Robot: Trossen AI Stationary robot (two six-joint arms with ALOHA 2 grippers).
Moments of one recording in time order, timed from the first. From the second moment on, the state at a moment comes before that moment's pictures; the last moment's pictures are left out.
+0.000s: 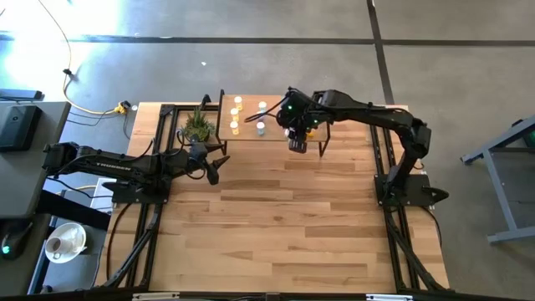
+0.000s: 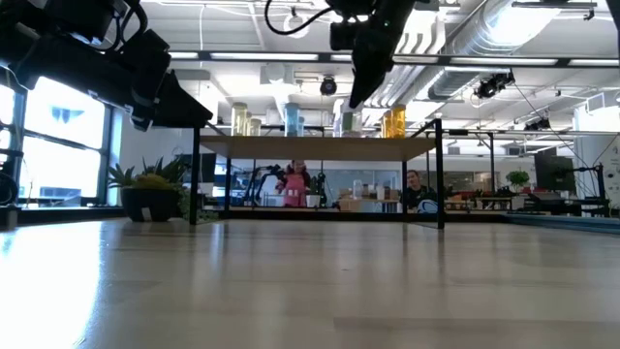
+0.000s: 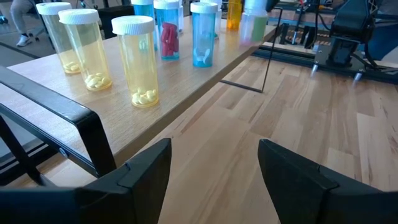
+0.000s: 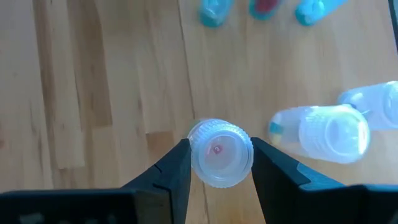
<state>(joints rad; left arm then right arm) 0.18 0.82 0.19 0.36 -0.45 -0.14 -0.34 1.76 1.72 -1.05 0.02 -0.24</state>
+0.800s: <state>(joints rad) 0.18 0.82 0.19 0.36 -0.45 -0.12 -0.38 1.77 1.72 -1.00 0.05 -0.27</state>
